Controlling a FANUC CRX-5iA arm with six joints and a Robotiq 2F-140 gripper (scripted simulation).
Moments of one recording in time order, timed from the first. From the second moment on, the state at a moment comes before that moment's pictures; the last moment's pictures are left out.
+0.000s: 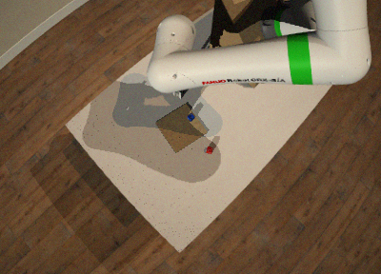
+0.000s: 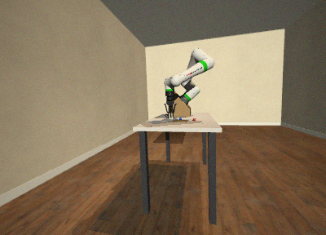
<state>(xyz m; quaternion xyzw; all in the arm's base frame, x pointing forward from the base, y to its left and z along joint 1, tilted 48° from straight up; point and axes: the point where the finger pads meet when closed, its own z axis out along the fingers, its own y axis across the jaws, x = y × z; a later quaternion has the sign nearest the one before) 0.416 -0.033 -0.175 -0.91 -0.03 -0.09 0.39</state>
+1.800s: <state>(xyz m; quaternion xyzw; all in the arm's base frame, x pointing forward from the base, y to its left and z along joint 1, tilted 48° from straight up) 0.442 -0.090 -0.079 -0.91 0.01 -0.08 0.40</state>
